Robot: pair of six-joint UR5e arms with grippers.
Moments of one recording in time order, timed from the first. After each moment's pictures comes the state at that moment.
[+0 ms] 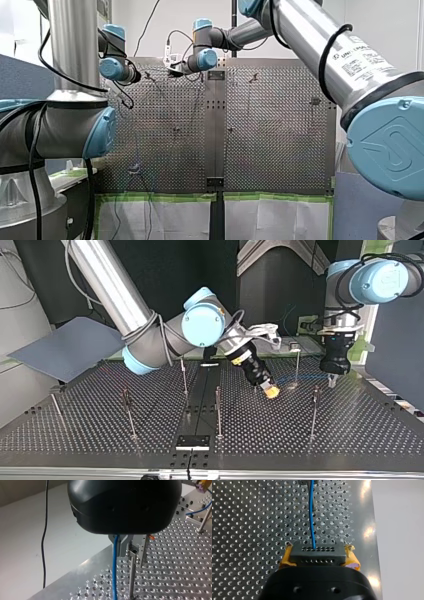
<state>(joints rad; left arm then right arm) 0.21 -1.43 -1.99 -2.73 -1.39 -2.44 2.46 -0.87 0.77 0.08 1.38 1.64</state>
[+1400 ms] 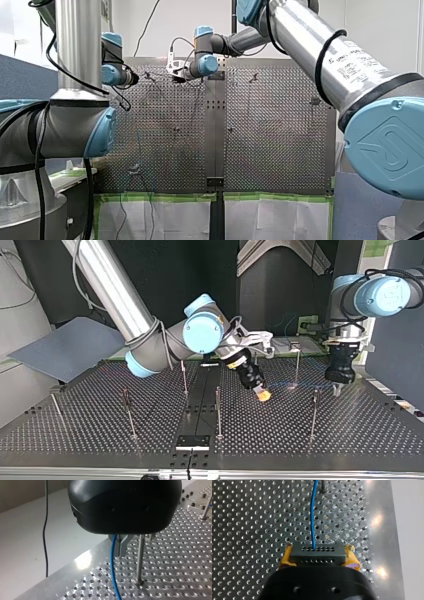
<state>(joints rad) 0.26 -1.51 -1.96 -2.64 -1.33 -2.42 2.45 -0.83 0.76 0.08 1.41 1.67</state>
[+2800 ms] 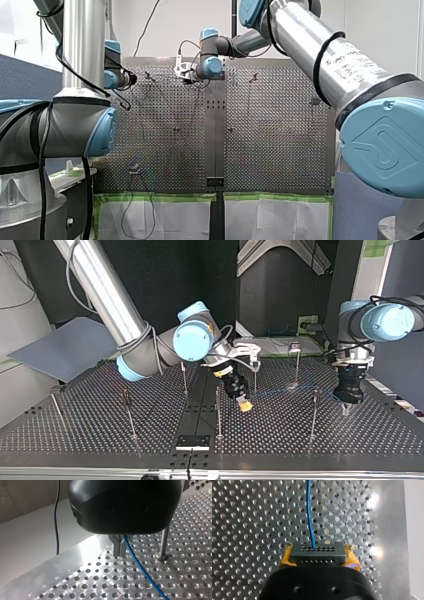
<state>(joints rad) 0.30 -1.65 -1.84 -2.55 -1.29 -2.48 2.41 -0.83 0.76 0.06 1.51 1.67</state>
